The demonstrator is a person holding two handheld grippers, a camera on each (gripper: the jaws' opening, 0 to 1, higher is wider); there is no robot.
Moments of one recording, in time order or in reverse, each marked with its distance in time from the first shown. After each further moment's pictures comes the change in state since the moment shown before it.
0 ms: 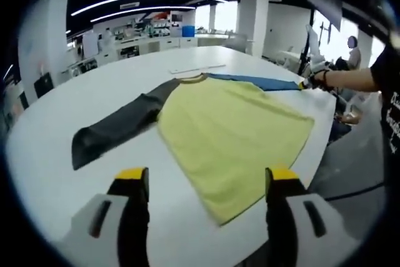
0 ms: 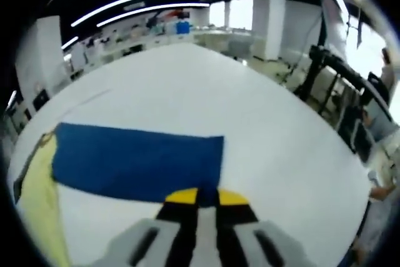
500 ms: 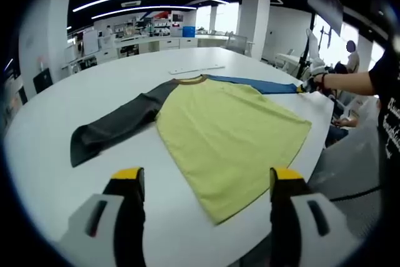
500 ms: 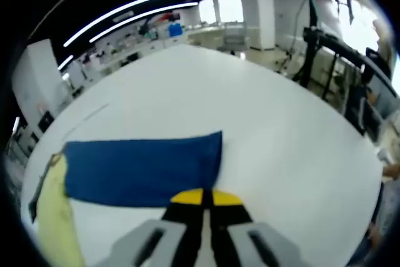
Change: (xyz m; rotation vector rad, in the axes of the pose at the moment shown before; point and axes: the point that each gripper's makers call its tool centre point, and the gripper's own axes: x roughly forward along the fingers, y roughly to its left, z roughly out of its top) left arm -0.003 -0.005 0.003 -0.030 0.000 -0.016; right arm 0.005 -0.004 0.009 0.105 0.001 0.082
